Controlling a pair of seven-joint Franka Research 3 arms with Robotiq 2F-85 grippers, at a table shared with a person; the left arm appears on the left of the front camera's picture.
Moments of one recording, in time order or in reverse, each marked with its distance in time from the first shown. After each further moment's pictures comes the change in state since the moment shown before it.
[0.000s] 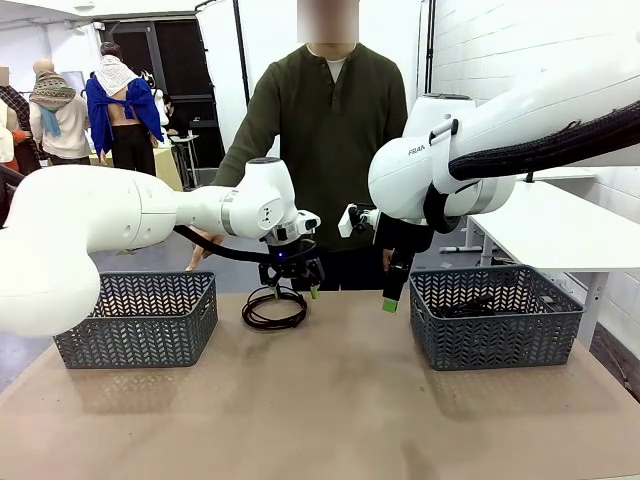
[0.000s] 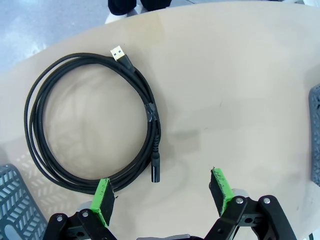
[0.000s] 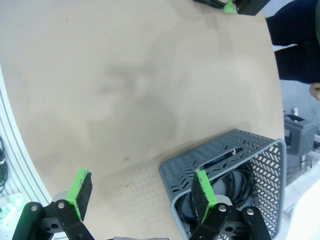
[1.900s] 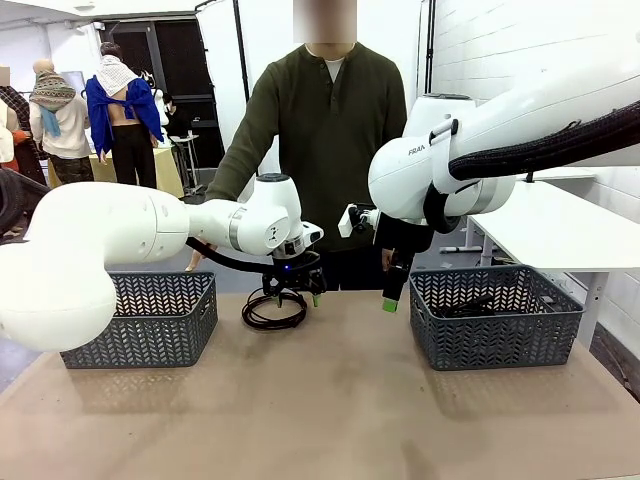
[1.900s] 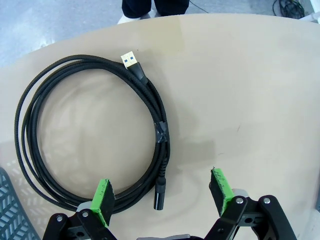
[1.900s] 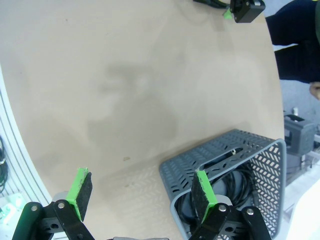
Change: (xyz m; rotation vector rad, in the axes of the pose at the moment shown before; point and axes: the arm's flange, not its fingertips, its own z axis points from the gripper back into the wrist) left arm 0.003 -0.001 -0.035 0.039 -0.034 0.086; right arm 0.000 0.000 0.000 0.000 0.000 0.000
